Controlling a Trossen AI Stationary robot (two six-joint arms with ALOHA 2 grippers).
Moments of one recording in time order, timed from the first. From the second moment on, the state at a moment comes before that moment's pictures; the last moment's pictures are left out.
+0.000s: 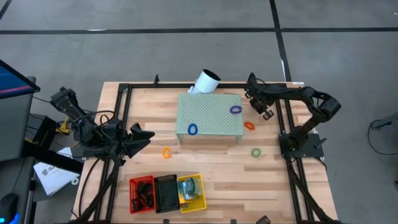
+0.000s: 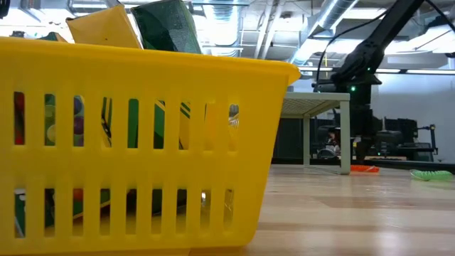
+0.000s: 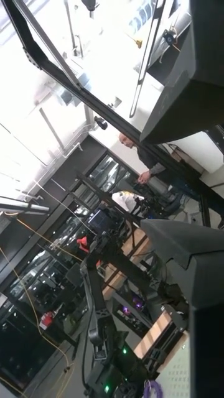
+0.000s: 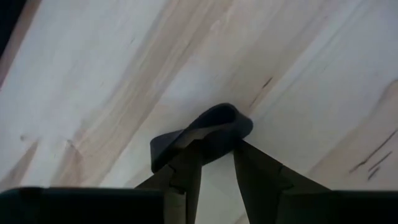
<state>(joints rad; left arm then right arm) -0.78 0.89 0.71 0.71 -0.86 -0.35 -0.81 1.59 0.76 -0.58 0.19 1.67</state>
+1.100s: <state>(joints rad) -0.78 0.89 0.71 0.72 -0.84 -0.35 -0.68 1.47 0.76 -0.60 0.35 1.81</state>
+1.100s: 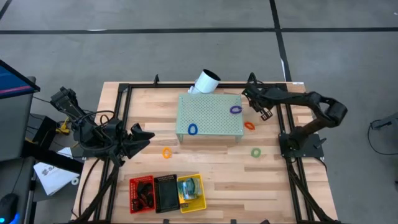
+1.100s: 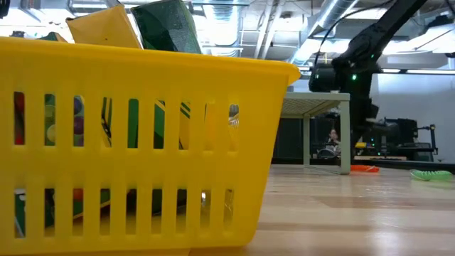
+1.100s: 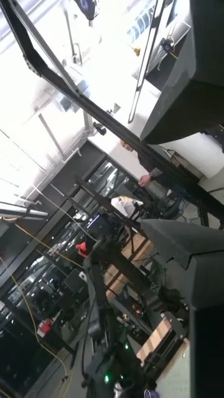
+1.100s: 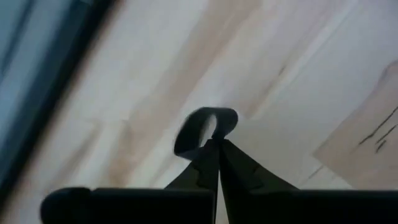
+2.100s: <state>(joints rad) -0.77 1.05 0.74 0.62 -0.70 -0.34 0.32 1.10 0.99 -0.51 1.02 1.76</state>
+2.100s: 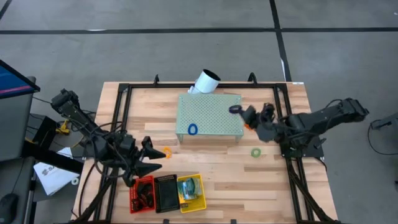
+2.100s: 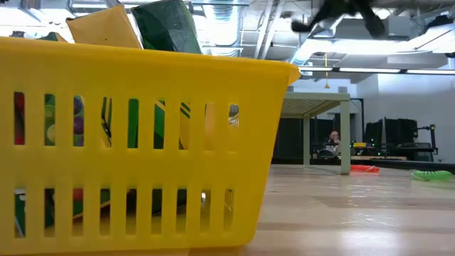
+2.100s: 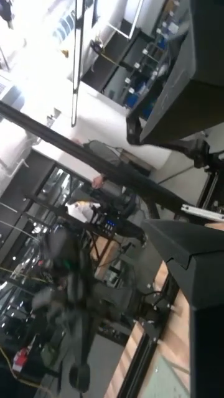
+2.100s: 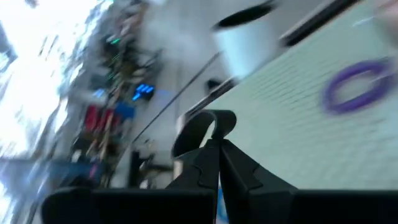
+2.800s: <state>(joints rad) -0.71 1.28 0.96 0.52 -0.88 0.28 0.49 1.68 1.69 -0.27 0.98 1.33</state>
